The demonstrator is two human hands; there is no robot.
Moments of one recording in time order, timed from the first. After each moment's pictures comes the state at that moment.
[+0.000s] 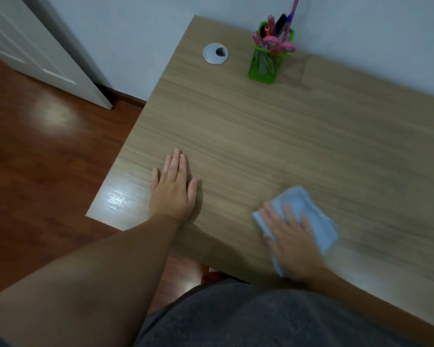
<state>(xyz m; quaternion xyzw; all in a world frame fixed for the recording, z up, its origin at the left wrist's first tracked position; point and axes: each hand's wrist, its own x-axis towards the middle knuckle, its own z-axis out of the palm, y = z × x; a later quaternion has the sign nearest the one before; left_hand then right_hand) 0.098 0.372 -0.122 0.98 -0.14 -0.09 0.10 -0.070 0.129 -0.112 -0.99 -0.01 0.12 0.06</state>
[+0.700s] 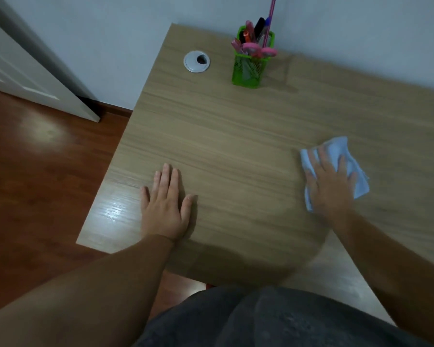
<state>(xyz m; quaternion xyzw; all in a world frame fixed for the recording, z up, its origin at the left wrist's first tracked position) 0.100 0.373 -0.124 0.98 -0.15 -0.11 0.10 0.020 0.030 -0.108 -0.95 0.27 0.10 0.06</state>
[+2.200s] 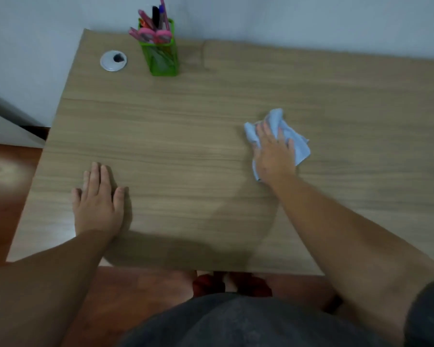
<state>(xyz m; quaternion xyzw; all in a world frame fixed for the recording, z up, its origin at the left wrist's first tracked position) 0.097 0.370 -0.125 0.98 -0.15 -0.07 0.05 -0.012 0.000 -0.118 -0.94 0.30 0.06 0.12</state>
